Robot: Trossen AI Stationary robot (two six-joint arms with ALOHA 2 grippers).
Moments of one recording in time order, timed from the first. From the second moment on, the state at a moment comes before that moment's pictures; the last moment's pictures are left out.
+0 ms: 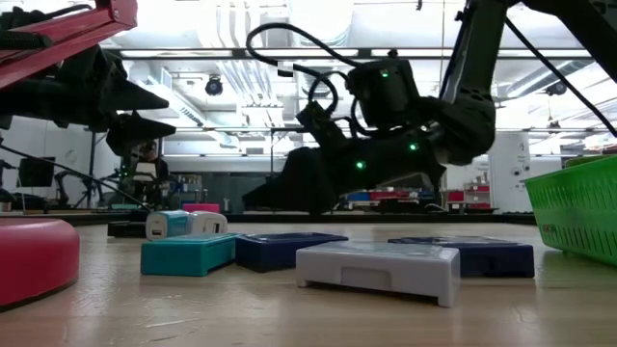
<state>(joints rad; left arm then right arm) 0.39 0.18 0.01 0.07 0.19 -0.28 0.03 2.20 0.93 1.02 0.13 -0.04</state>
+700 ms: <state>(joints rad) 0.39 0.18 0.01 0.07 0.19 -0.28 0.03 2.34 1.17 0.83 0.07 -0.05</state>
